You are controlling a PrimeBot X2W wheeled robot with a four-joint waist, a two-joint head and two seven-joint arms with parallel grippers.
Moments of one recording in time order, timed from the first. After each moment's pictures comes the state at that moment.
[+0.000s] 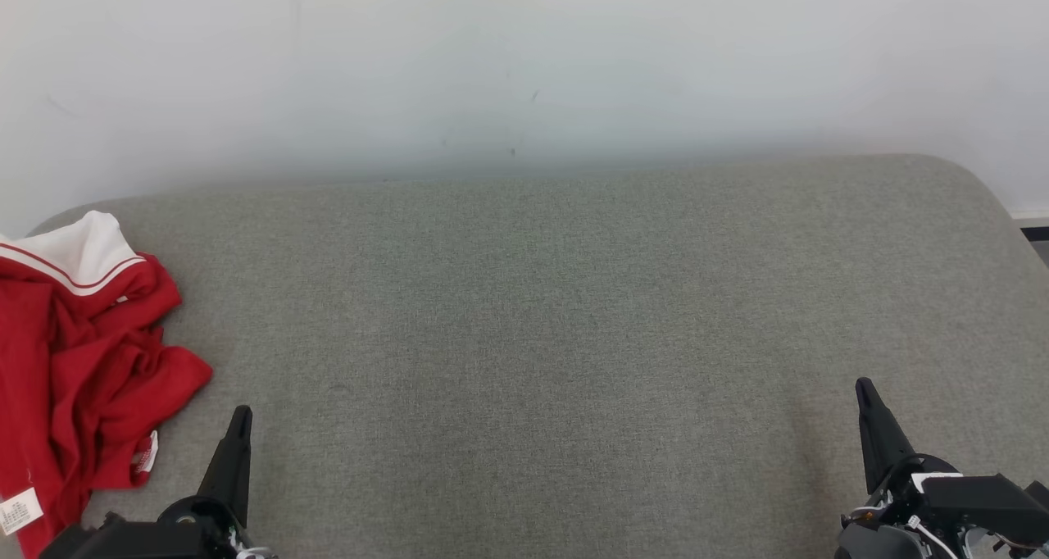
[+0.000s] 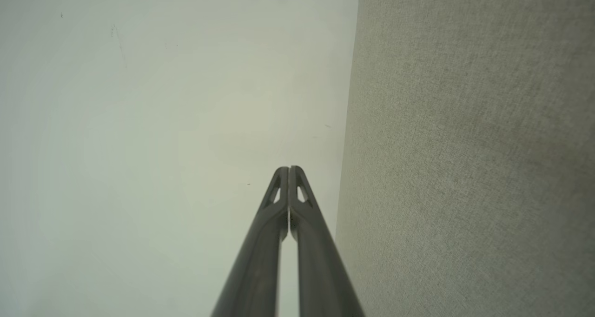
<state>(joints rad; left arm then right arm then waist) -0.11 0.05 0.11 0.25 -1.61 -0.13 0.11 -0.11 -0.05 -0.12 0.25 1.62 0.13 0.12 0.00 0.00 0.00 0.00</state>
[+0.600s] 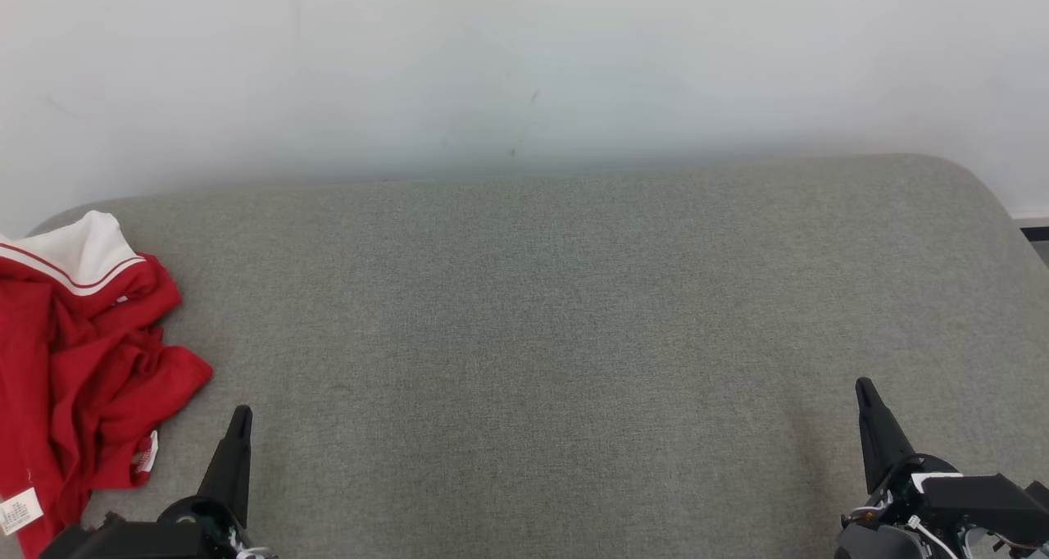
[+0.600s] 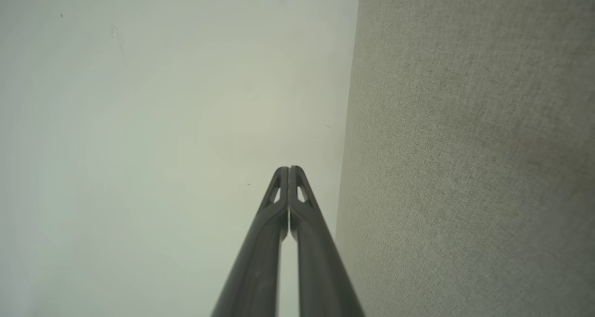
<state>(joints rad) -0.11 0.05 0.11 0.25 -1.61 -0.13 0.11 -0.11 -0.05 -0.12 0.25 1.62 0.13 0.12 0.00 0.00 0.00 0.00</state>
